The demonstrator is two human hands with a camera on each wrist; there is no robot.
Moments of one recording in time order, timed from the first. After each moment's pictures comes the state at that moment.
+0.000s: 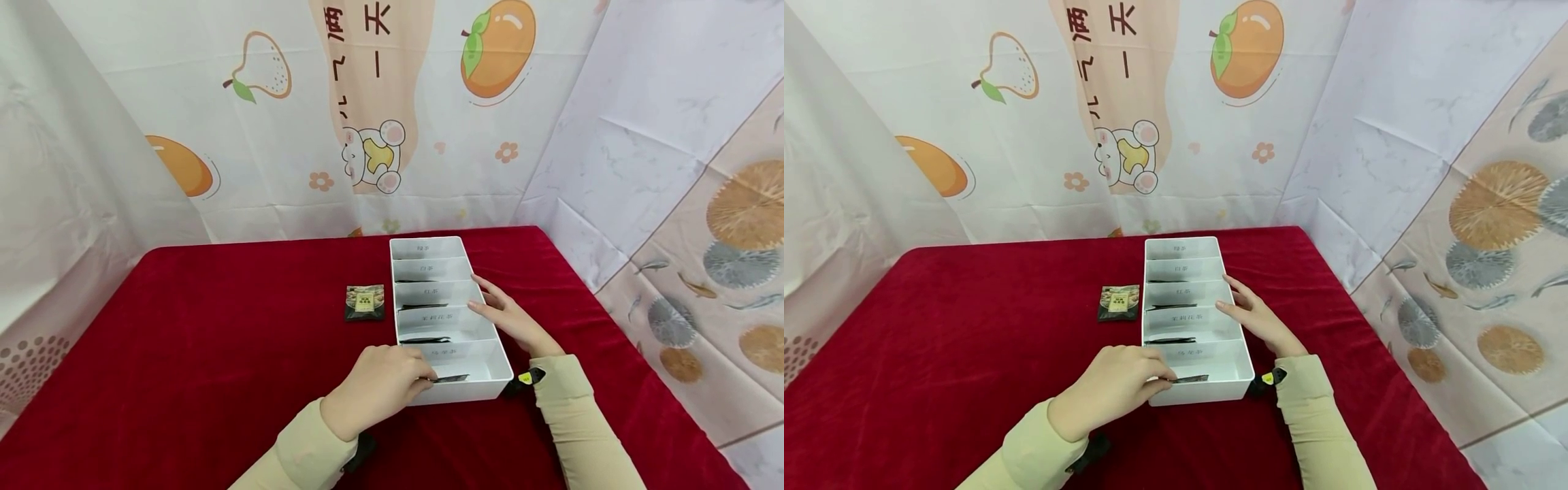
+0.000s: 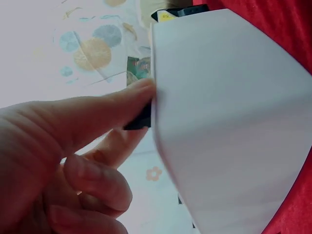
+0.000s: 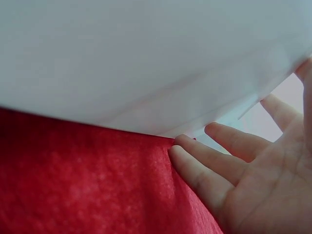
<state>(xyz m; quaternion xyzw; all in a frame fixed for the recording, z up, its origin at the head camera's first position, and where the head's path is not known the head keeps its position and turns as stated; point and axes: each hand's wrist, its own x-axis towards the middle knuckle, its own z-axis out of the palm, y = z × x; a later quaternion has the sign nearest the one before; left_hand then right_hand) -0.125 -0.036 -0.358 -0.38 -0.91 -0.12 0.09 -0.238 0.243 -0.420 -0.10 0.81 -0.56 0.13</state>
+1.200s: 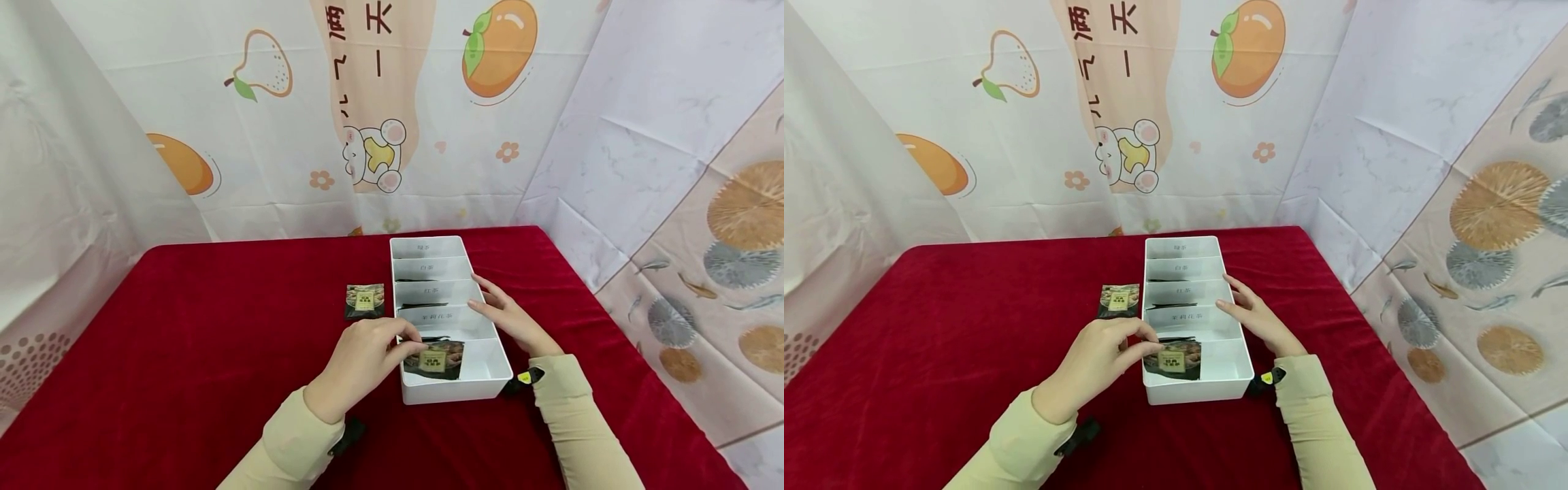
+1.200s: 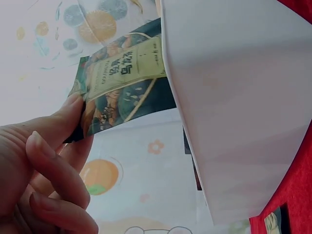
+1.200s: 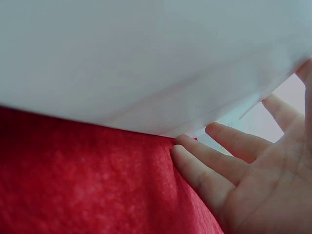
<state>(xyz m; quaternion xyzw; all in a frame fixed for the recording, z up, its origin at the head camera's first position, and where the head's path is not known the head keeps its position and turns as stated) -0.140 -0.053 -0.348 -0.32 -0.87 -0.32 0.18 -0.237 0.243 -0.420 -0.09 0.81 -0.56 0.13</state>
